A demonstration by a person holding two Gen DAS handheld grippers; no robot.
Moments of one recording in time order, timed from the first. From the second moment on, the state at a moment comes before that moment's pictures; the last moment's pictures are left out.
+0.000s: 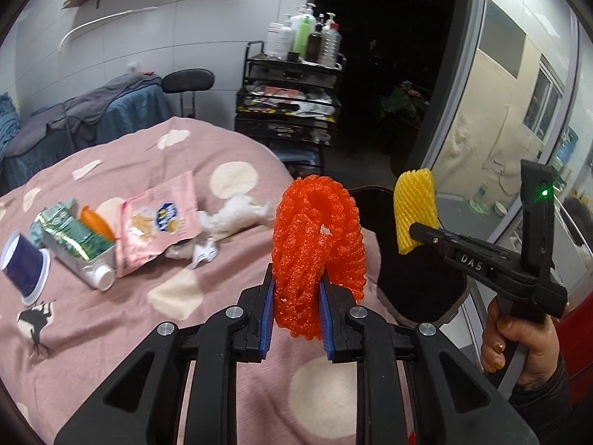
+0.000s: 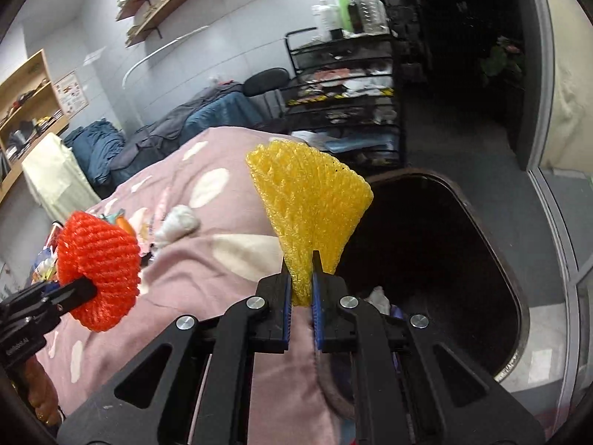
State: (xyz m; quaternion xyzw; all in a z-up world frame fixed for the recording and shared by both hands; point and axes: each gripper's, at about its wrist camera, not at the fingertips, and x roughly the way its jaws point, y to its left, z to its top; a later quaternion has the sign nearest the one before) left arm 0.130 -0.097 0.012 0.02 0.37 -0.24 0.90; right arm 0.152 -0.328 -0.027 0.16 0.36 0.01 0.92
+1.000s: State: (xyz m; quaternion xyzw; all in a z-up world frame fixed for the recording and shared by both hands) left arm 0.146 -0.185 -0.012 0.06 0.42 -0.30 0.85; right arm 0.115 -0.398 -0.079 0.22 0.38 -0.11 0.89
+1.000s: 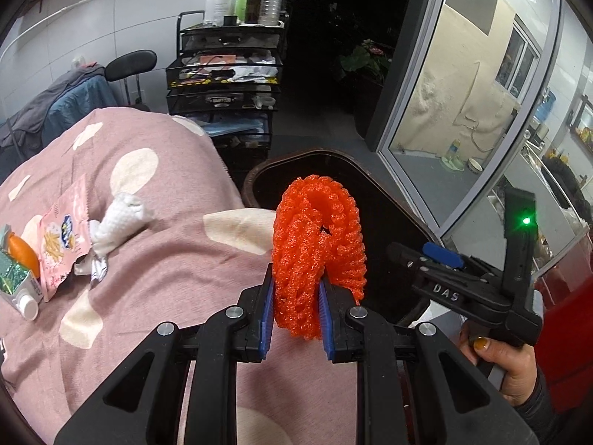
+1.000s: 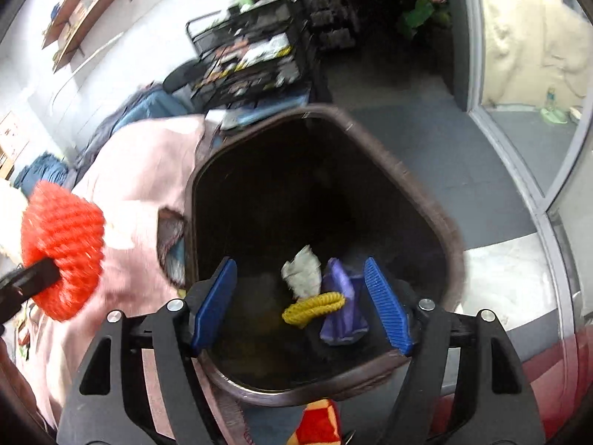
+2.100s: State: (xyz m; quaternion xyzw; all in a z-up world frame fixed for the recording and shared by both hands) left arm 0.153 -0.270 -0.037 0.15 0.44 -0.32 0.83; right arm 0.090 -0.456 -0.061 0.22 0.35 -0.19 0.89
